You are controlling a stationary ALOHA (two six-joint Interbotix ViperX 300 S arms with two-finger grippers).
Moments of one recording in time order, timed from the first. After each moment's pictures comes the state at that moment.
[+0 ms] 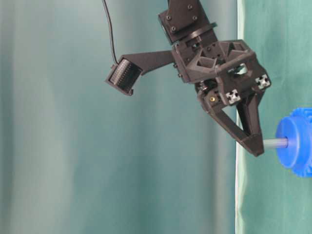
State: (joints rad) left arm 0.03 -0.96 1.18 0.01 -0.22 -0.01; right arm -0.08 0.22 0.68 0.08 -0.50 -0.06
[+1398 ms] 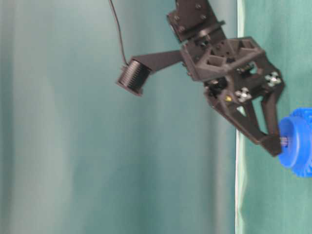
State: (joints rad) left arm 0.03 -0.96 1.18 0.01 -0.21 -0.01; right arm -0.08 0.21 0.70 0.11 -0.49 -0.06
